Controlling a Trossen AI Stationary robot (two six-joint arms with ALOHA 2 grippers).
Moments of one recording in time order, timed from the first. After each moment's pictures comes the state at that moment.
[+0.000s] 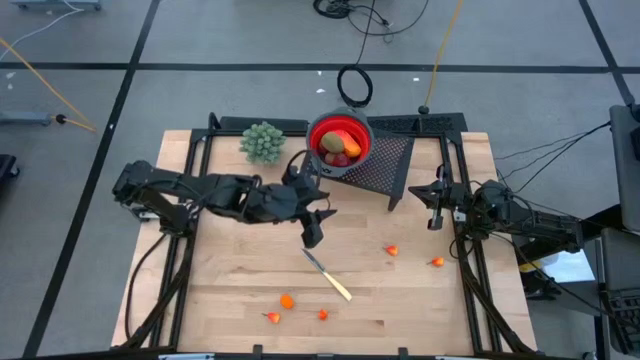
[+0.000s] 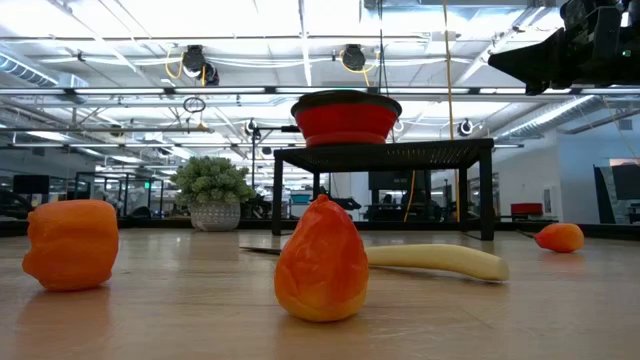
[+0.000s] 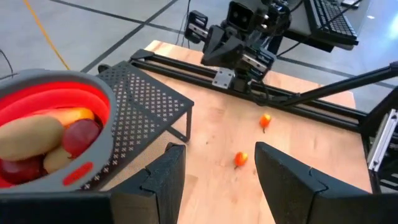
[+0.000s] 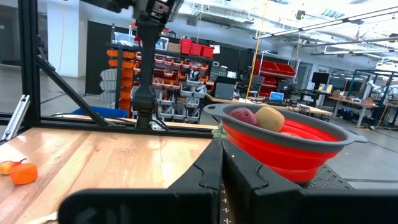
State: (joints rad) left arm -0.22 1.60 1.69 -0.60 -0.44 -0.35; right arm -0.19 0.03 0.12 0.07 0.00 -0.14
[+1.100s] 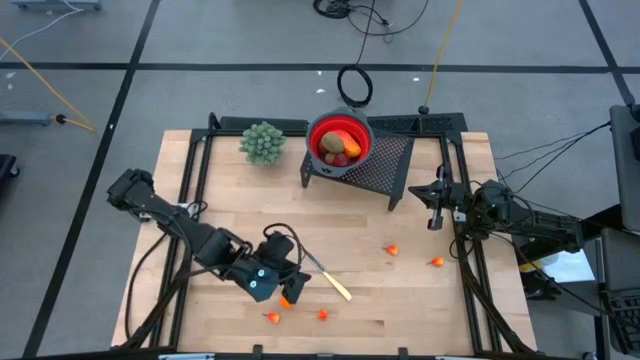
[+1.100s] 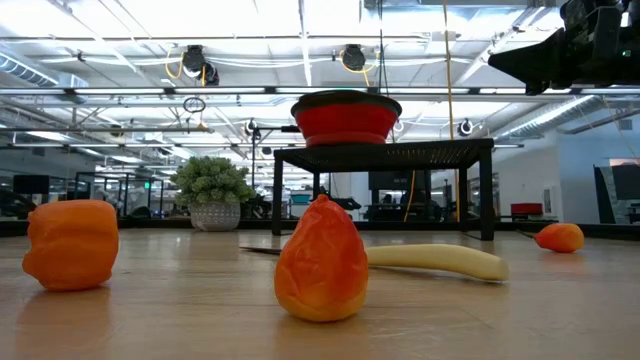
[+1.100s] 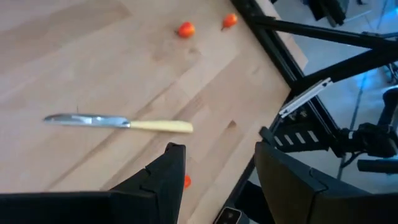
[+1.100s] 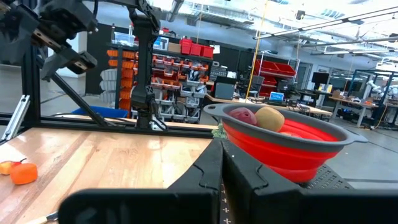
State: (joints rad) left arm -0.56 1.60 1.48 -0.66 -0.42 -1.31; right arm -0.19 0.03 0.12 0.07 0.00 -0.14
